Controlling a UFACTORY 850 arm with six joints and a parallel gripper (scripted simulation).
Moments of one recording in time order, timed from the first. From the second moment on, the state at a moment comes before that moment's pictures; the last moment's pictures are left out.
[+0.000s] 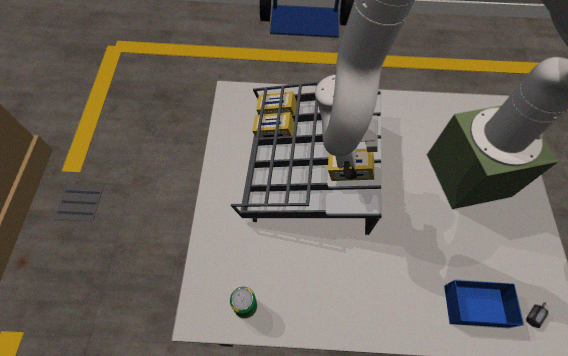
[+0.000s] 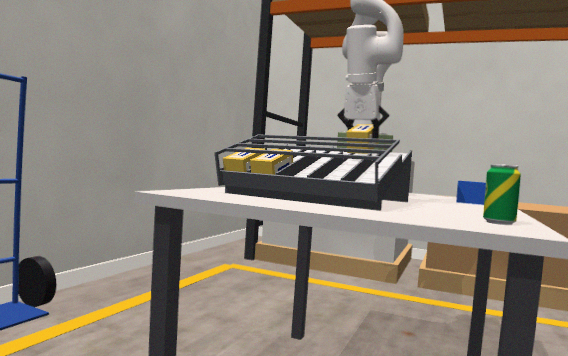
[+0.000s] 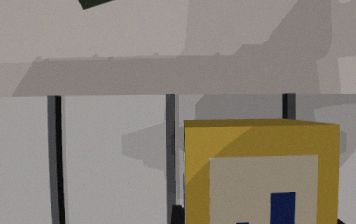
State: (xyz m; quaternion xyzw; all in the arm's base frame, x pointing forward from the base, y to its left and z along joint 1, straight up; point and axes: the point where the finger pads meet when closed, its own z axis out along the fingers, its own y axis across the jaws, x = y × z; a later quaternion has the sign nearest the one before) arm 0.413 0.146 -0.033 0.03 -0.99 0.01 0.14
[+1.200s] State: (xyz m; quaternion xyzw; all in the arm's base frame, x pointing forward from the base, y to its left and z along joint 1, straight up) arm 0.411 0.147 -0.038 0.03 -0.99 0.01 0.14
